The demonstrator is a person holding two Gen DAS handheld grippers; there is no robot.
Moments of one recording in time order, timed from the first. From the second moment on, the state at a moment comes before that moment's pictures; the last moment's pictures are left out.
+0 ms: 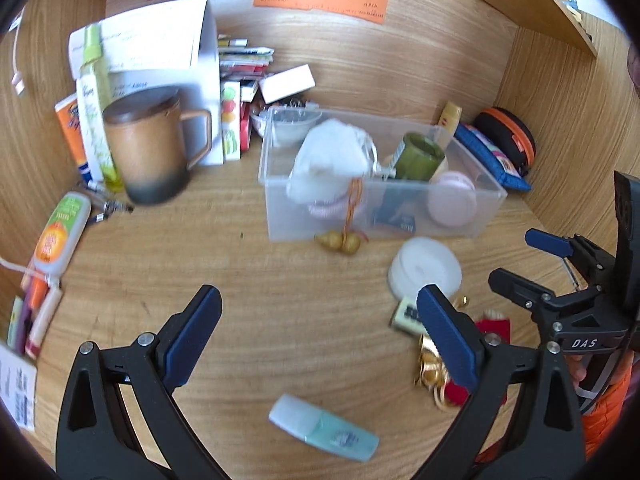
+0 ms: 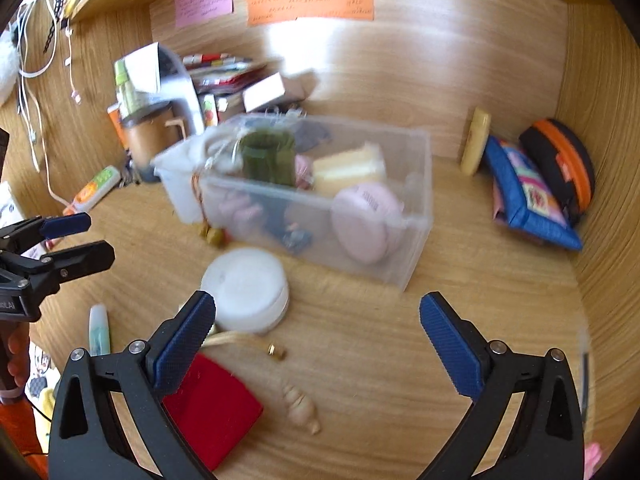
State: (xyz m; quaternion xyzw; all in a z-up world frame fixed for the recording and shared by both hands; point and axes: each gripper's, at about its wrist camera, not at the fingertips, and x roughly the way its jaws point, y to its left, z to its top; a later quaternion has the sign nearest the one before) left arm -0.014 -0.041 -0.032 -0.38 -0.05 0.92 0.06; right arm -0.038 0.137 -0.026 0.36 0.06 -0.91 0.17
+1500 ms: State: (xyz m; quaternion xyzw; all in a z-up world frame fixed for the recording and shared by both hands) left arm 0.062 -0.049 -0.093 -0.37 -0.03 0.93 0.07; right arm 0.026 0.083 -0.078 0.40 0.10 -0.88 0.25
